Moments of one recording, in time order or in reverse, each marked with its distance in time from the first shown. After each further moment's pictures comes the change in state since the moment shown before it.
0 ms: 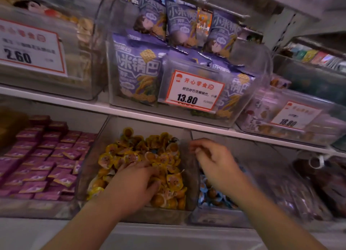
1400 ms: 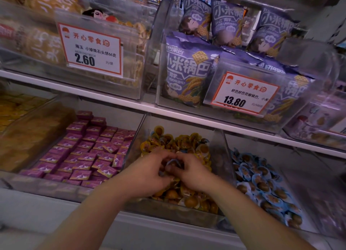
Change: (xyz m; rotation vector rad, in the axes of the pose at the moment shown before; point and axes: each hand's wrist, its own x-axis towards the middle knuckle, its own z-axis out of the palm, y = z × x) left_hand -0.004 -0.050 -0.022 -0.530 -0.033 -0.042; right_hand 0.038 -0.010 0.120 0.091 -0.411 -0.037
